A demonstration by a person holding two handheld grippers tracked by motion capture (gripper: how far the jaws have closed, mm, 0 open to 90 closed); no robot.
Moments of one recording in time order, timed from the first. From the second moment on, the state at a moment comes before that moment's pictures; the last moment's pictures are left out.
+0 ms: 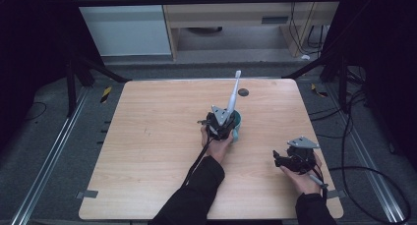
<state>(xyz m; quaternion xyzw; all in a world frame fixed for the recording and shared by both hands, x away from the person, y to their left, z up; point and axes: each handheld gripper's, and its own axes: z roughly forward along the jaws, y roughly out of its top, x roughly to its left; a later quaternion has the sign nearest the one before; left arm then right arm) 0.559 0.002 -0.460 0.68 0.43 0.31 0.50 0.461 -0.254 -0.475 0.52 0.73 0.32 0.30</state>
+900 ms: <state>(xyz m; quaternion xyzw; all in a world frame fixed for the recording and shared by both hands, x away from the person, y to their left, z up) 0.546 0.013 -0.450 0.69 0.41 0.31 0.51 0.460 -0.255 -0.473 0.53 0.73 0.32 0.30</state>
